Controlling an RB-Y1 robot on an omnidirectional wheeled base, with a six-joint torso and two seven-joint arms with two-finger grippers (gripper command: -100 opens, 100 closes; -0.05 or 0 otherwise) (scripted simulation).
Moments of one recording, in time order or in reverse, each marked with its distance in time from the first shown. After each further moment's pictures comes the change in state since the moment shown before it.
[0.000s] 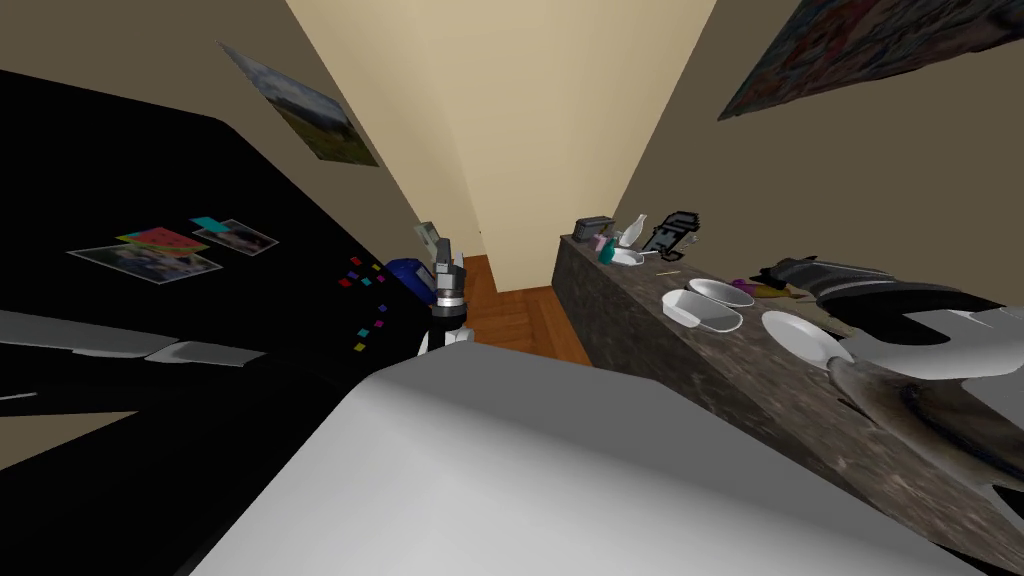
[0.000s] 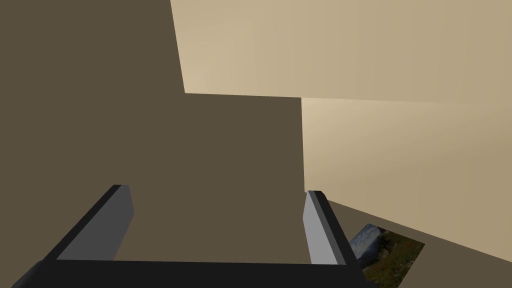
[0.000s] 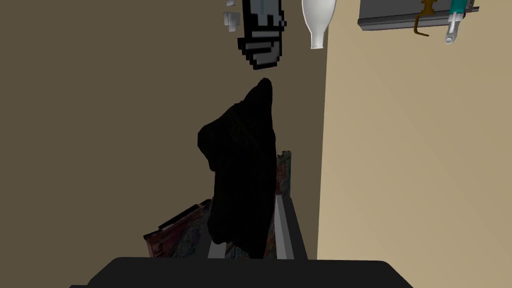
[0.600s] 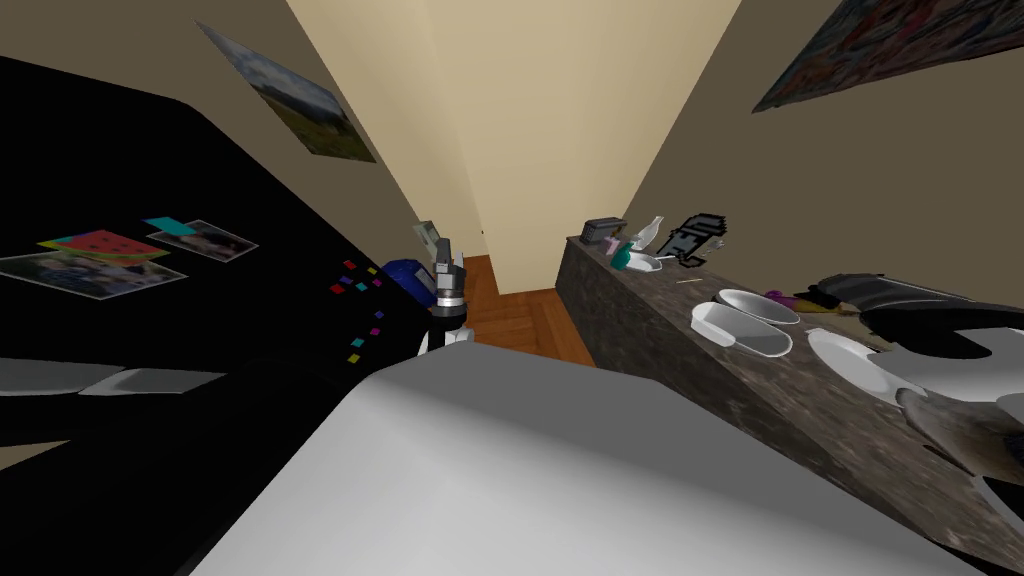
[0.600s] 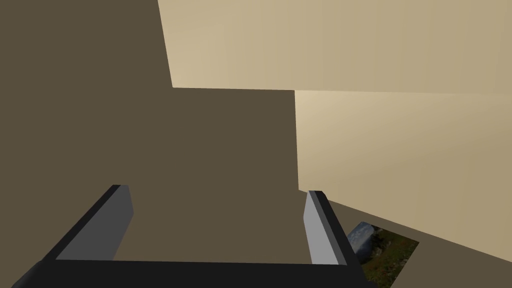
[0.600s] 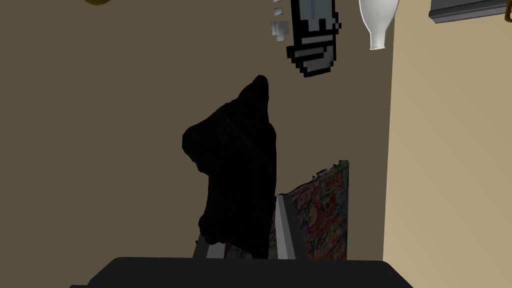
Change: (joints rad) left arm 0.000 0.000 0.000 0.000 0.000 0.000 0.000; right arm -0.018 0.008 -0.024 0.157 -0.036 0.080 -0.034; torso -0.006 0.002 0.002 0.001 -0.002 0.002
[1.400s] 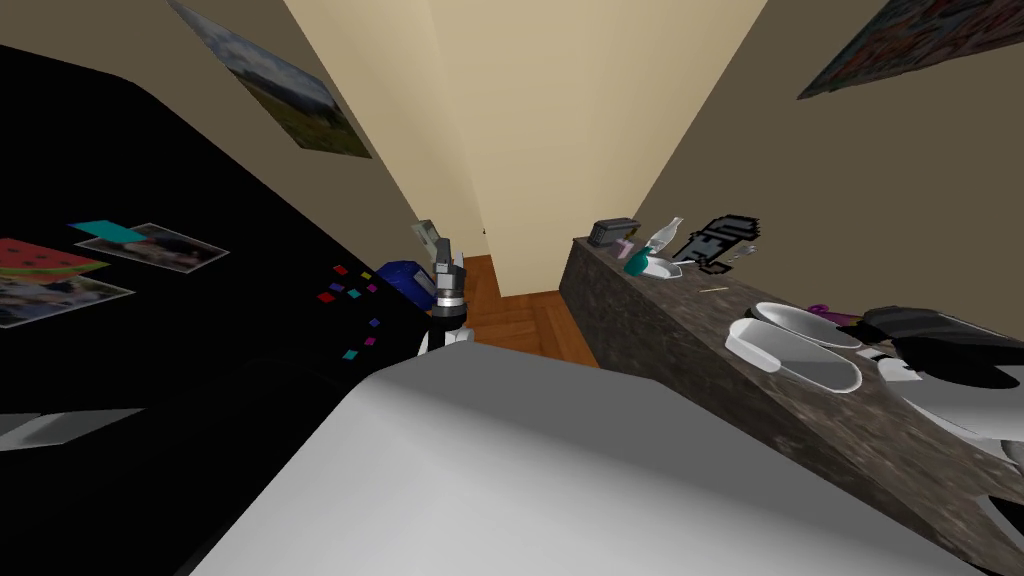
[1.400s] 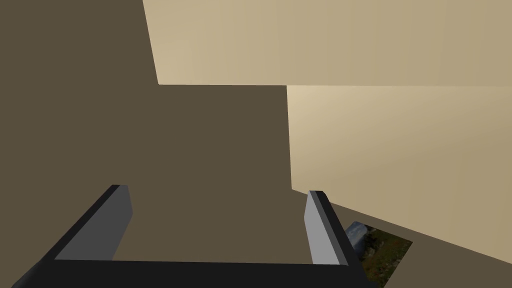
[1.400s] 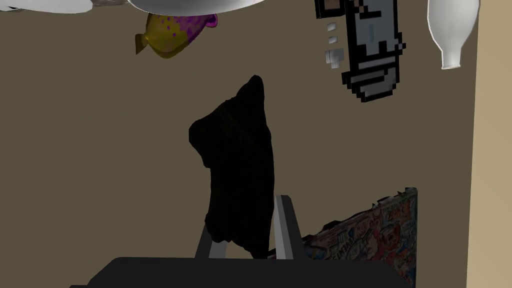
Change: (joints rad) left arm 0.000 0.000 0.000 0.000 0.000 0.000 0.000; right arm 0.083 0.027 -0.062 0.076 -0.046 0.111 -0.024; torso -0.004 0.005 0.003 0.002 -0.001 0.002
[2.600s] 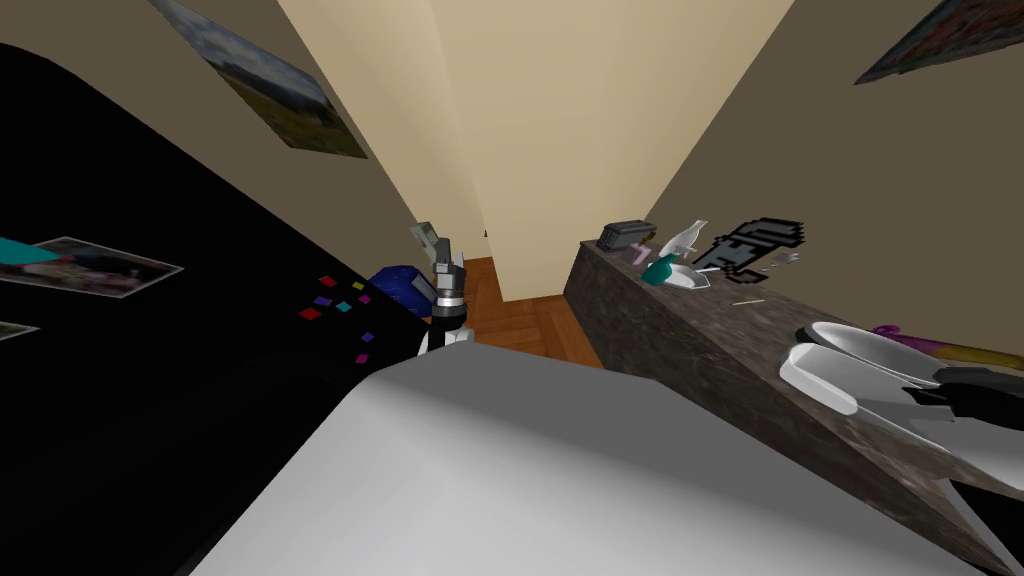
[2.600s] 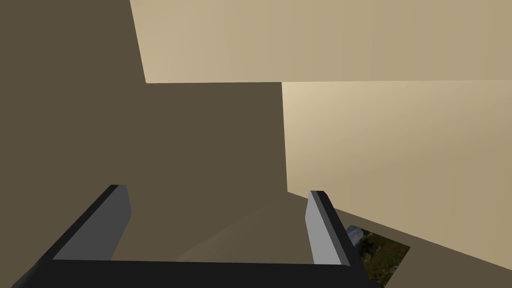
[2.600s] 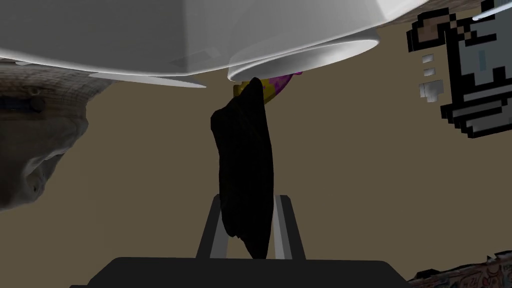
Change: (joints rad) left arm 0.000 0.000 0.000 0.000 0.000 0.000 0.000; right arm -0.008 0.049 -0.070 0.245 -0.005 0.080 -0.011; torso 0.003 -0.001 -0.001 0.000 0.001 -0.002
